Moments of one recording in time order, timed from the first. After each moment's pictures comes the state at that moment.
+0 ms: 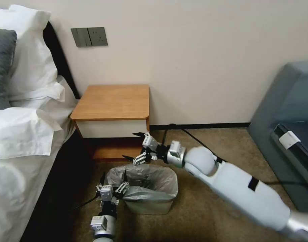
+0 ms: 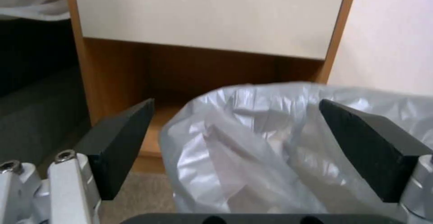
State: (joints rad) left arm 1.67 -1.56 -0.47 -1.84 -0.08 -0.33 -0.07; right arm -0.51 1.02 -0.45 1.74 0.40 -0.13 -0.37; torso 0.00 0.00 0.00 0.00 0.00
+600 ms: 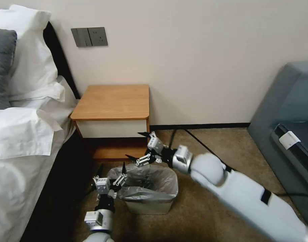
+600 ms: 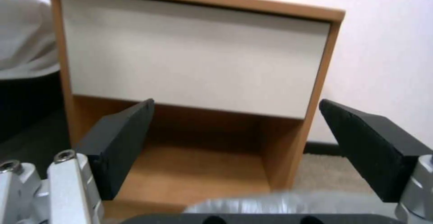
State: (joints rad) left arm 1.64 -1.53 -0.49 -1.97 -0.16 -0.24 0.00; right arm -0.94 0.97 -0.21 2.01 0.36 -0.20 -0.04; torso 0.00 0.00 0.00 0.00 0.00
